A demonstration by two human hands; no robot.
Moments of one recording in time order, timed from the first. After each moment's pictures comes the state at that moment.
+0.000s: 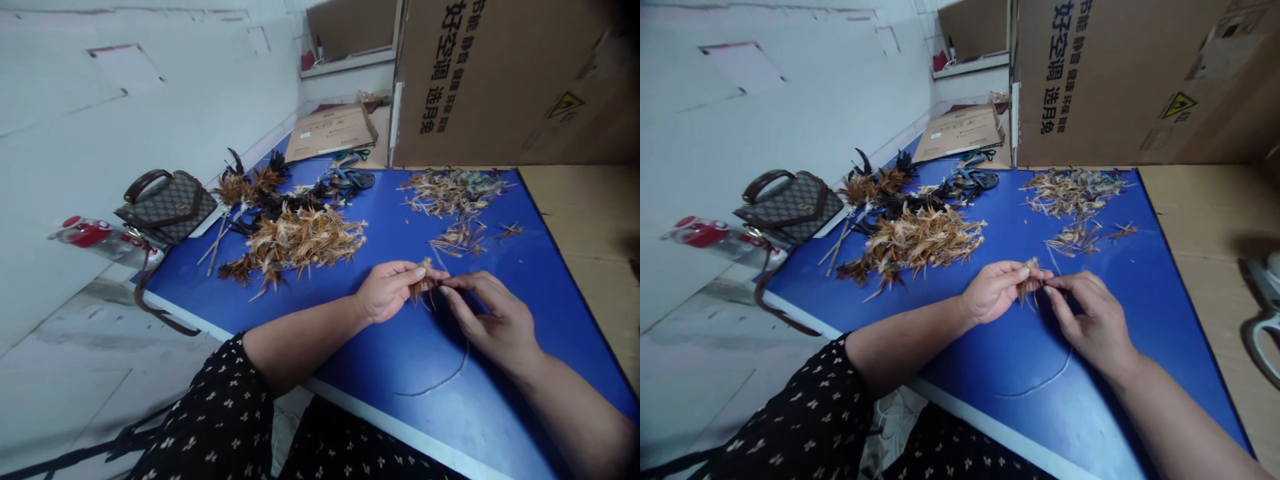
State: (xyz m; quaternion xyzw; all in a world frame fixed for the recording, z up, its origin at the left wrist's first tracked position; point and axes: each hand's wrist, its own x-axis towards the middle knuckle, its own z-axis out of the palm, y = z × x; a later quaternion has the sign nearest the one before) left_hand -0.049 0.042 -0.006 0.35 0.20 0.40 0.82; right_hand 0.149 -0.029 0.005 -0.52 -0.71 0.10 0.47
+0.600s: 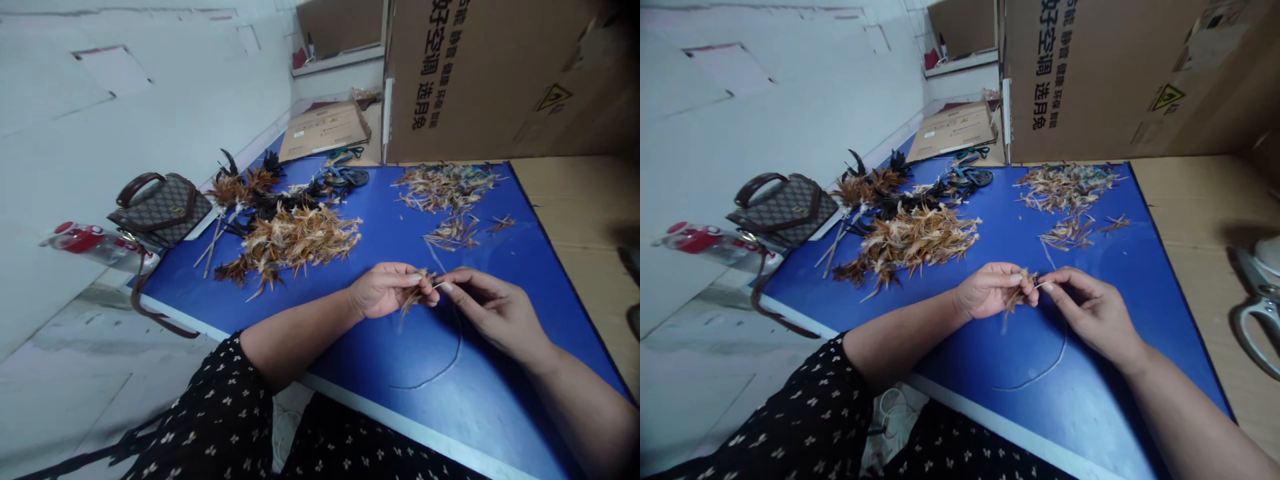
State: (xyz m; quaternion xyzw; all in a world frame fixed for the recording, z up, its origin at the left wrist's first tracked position) left_hand -0.065 0.049 -0.007 0.37 0.15 0.26 0.88; right_hand 0.158 -0.034 0.013 -0.52 -0.64 0.31 0.47
